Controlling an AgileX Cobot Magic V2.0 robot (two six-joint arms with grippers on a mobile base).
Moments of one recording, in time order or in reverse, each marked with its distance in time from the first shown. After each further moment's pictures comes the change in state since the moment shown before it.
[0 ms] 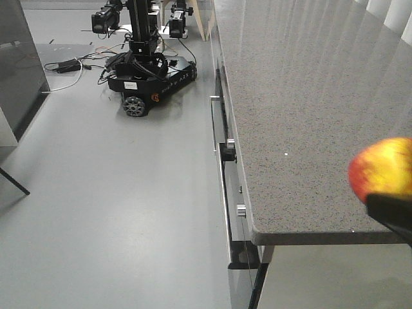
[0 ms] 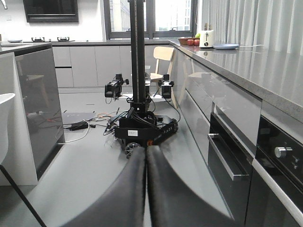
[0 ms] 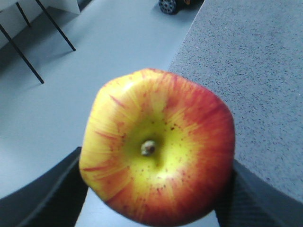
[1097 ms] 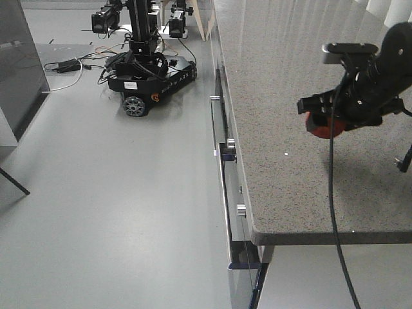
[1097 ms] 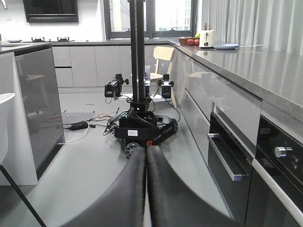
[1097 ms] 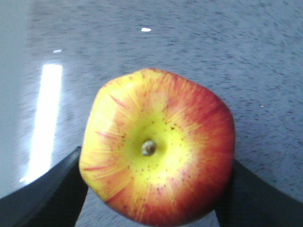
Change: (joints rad) left arm 0.000 0.000 0.000 0.000 0.000 0.000; right arm -0.310 1.083 -0.657 0.008 0.018 0.011
